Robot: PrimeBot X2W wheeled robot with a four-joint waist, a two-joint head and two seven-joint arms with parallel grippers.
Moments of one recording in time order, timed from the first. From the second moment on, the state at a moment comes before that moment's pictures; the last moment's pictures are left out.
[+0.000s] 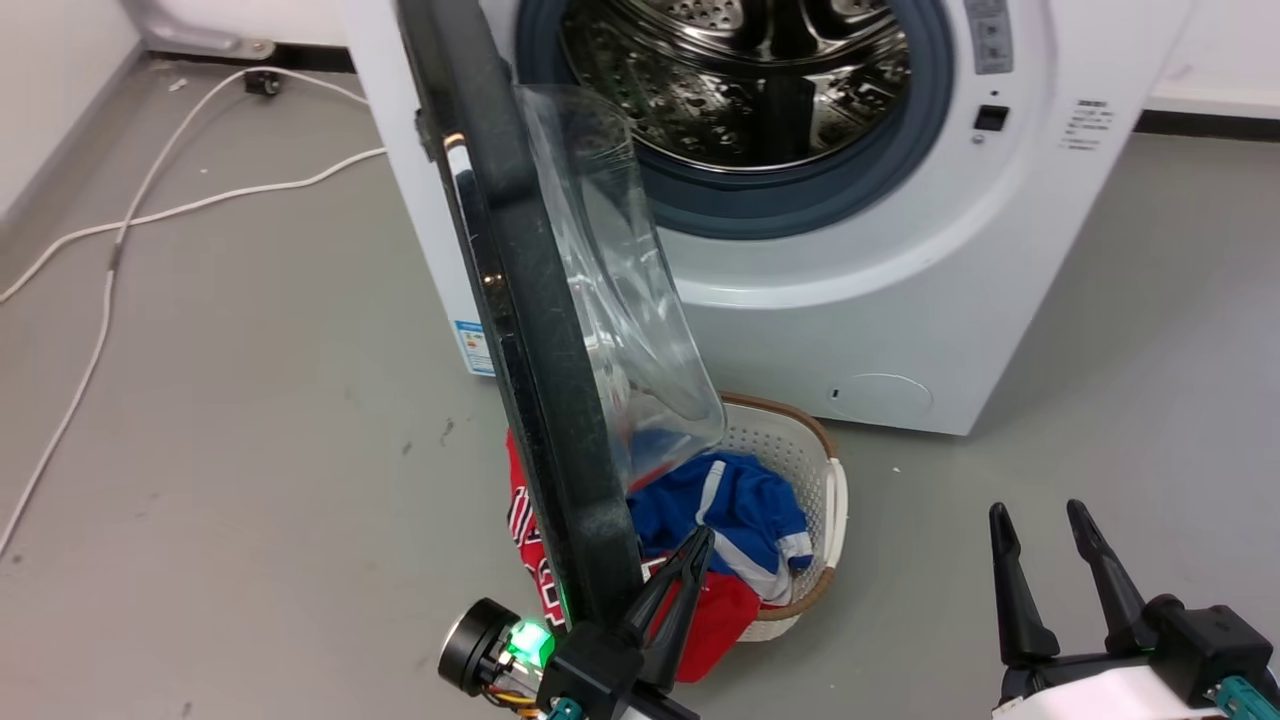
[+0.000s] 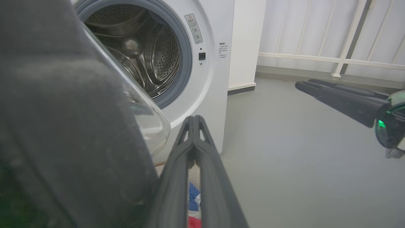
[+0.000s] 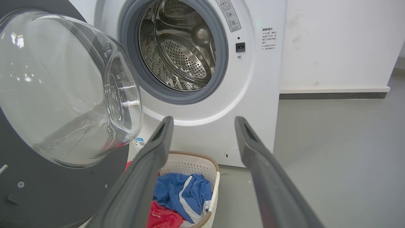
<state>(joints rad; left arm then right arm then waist) -0.05 0.05 -0.51 0.11 -0.06 0.00 -0.26 0.08 -0.05 0.00 0.07 0.18 0.13 -0.26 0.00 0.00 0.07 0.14</state>
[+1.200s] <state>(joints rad) 0.05 0.09 -0.02 0.02 -0.14 0.09 -0.26 0.07 -0.05 0.03 0.10 0.16 0.13 -0.26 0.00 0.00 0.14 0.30</state>
